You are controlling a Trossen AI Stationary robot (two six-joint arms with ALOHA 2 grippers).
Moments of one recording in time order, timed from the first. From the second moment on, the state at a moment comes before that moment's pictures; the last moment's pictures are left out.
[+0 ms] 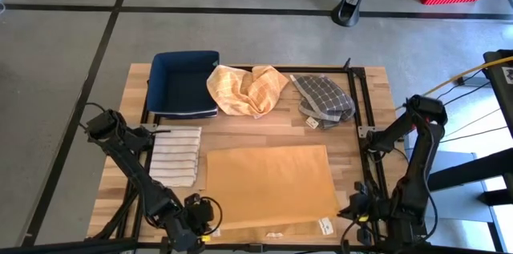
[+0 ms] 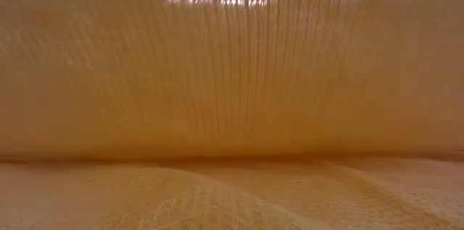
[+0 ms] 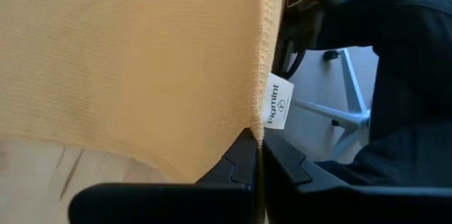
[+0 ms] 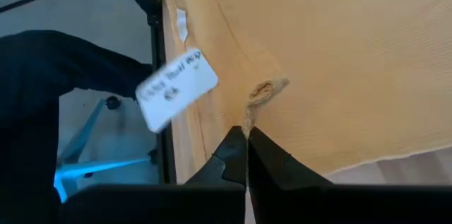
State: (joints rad) left arm -0.89 1.74 1.25 -0.51 -0.28 -1.18; right arm 1.32 1.47 0.98 -0.72 0.68 1.49
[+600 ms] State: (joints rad) left arm -0.88 1.74 1.25 -0.52 -0.29 -1.17; right arm 1.32 1.60 0.98 -0.59 0.60 1.49
